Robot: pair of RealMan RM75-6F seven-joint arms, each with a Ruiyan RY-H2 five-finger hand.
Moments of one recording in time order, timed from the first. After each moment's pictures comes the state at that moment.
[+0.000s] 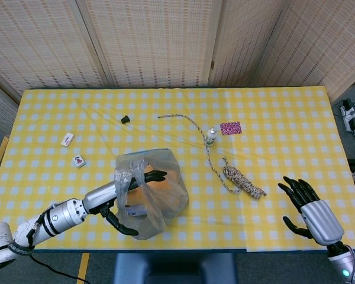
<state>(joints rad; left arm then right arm) -0.91 -0.93 0.03 -1.85 1.89 1.15 -1.25 0.14 -1.09 -0.09 -1.55 -1.75 1.48 0.21</state>
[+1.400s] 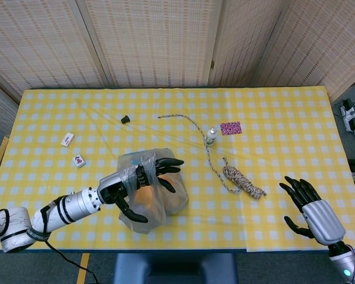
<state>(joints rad) -1.04 -1.00 0.03 -1.79 1.83 1.21 -1.81 0.14 -1.09 -0.09 -1.55 -1.75 1.47 0.22</state>
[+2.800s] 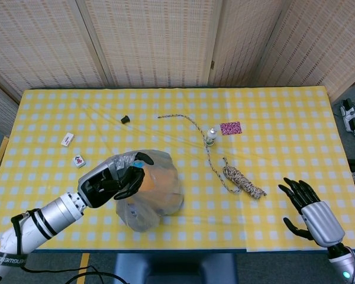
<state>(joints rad) -0.98 -0.57 -0.16 -2.25 1.41 0.84 -1.94 0.13 -1.09 -0.09 -1.55 -1.76 1.49 0.21</state>
